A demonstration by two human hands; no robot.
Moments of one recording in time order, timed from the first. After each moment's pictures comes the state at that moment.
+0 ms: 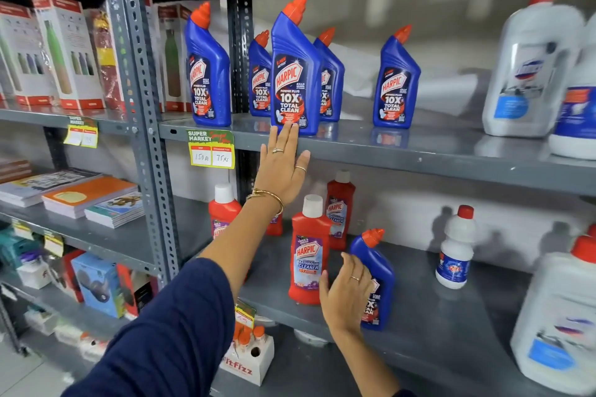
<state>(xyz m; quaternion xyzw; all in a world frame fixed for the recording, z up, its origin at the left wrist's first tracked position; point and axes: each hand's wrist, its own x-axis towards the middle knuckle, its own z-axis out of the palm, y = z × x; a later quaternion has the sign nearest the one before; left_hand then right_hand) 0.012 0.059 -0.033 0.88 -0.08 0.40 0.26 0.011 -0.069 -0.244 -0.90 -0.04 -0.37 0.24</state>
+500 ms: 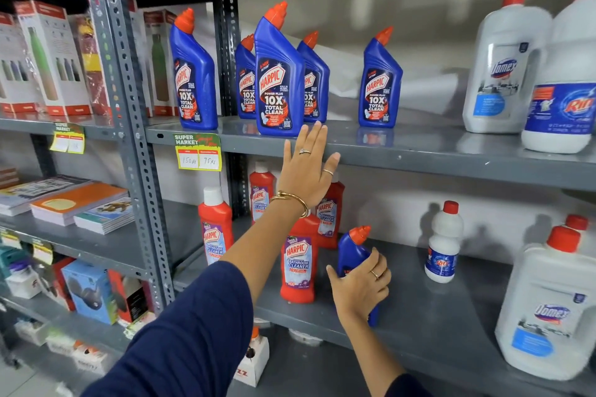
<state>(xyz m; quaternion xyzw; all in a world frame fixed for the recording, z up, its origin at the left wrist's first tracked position) 0.011 0.001 -0.028 0.88 -0.13 0.41 0.20 0.026 -0.097 -0.234 -0.88 0.12 -0.29 0.36</state>
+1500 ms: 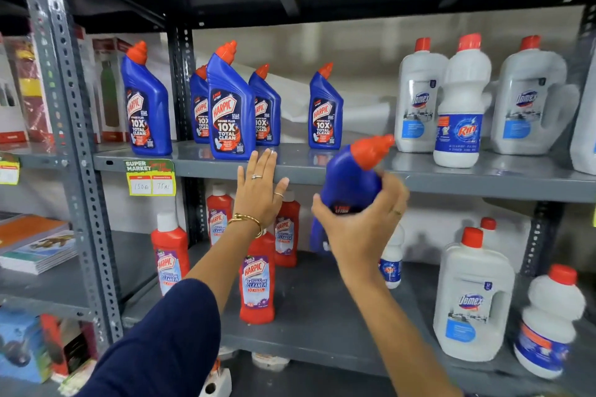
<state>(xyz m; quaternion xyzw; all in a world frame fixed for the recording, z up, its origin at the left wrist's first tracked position) 0.008 -0.004 -0.032 0.88 -0.11 0.42 0.20 -0.075 -0.157 -0.044 -0.63 -0.10 -0.62 0.46</state>
